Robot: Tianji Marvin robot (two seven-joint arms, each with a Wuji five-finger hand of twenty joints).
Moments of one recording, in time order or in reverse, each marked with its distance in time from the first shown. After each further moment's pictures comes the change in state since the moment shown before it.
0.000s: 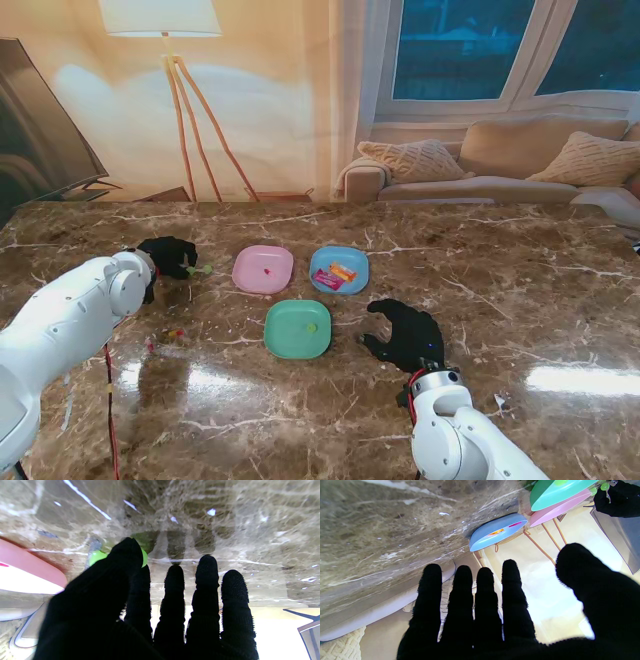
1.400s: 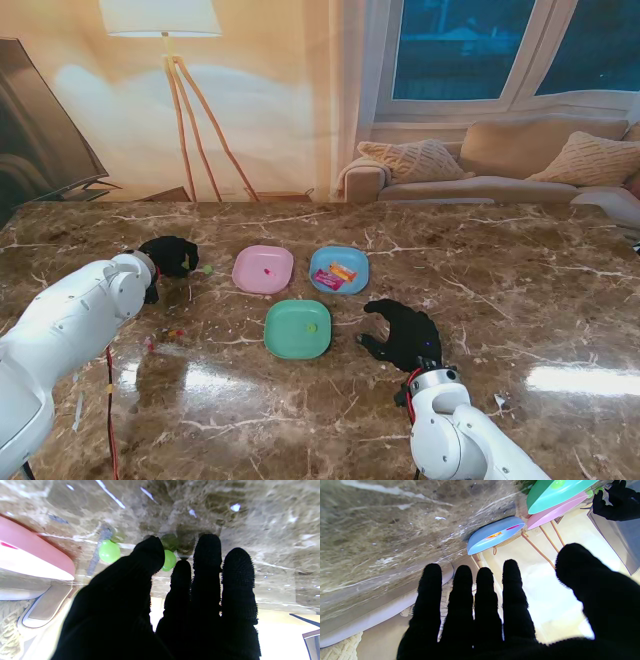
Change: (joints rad) left arm -0.018 -0.044 0.007 0.104 -0.070 -0.087 0.066; right arm 0.013 0.000 -0.007 0.010 0.013 -0.010 0.015; left_hand 0.179 -0.048 -0.004 0.001 0.189 -0.033 0.132 -0.051 0.153 0.094 -0.255 0.313 0.353 -0.018 -0.029 0.023 0.383 0.008 0.062 -0.172; right_hand 0.000 0.000 0.001 0.000 0.000 -0.012 0.000 0.000 0.000 0.002 0.000 0.000 0.000 0.000 0.004 0.002 0.002 0.000 0.000 0.023
